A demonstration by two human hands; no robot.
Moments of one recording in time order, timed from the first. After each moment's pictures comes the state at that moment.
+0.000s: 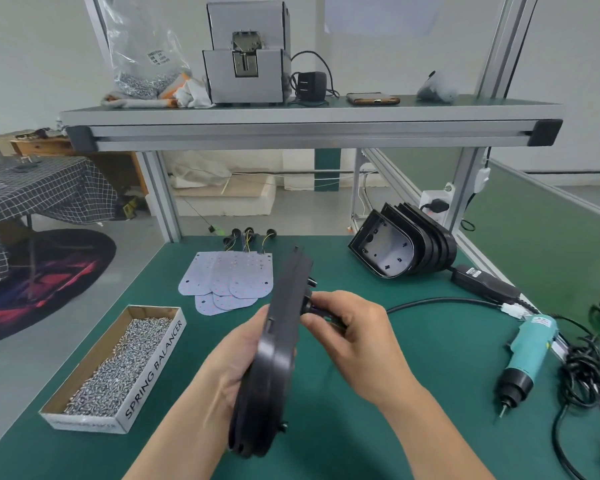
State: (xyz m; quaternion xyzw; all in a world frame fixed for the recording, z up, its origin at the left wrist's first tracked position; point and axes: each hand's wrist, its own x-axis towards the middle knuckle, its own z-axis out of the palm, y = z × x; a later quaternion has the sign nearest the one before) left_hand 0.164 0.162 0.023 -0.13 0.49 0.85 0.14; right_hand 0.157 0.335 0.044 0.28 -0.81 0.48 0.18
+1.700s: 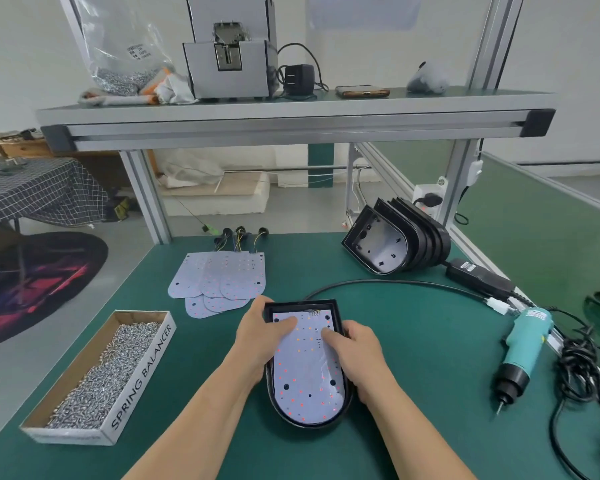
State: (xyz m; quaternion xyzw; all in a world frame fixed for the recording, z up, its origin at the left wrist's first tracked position) left_hand 0.103 0.172 -0.026 -0.17 0.76 0.63 -0.02; right_hand 0.103 0.339 -0.044 -0.06 -0.79 0.61 -0.06
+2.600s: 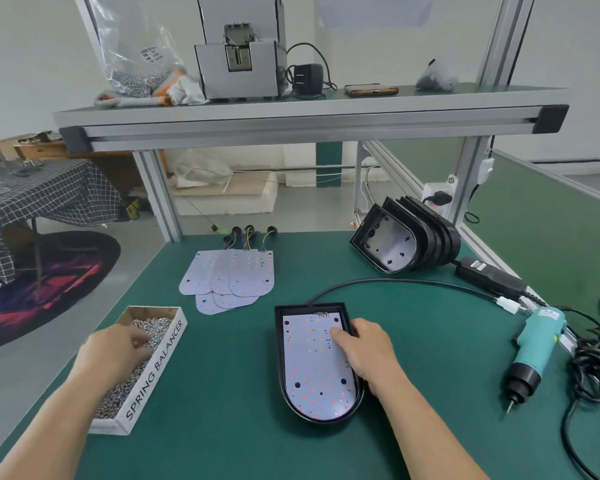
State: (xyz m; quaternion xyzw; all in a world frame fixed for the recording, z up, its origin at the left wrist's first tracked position) left_hand 0.159 -0.027 -0.013 -0.26 0.96 0.10 0.01; right_hand 0.097 0.345 -0.047 -0.06 -0.85 0.52 -0.06
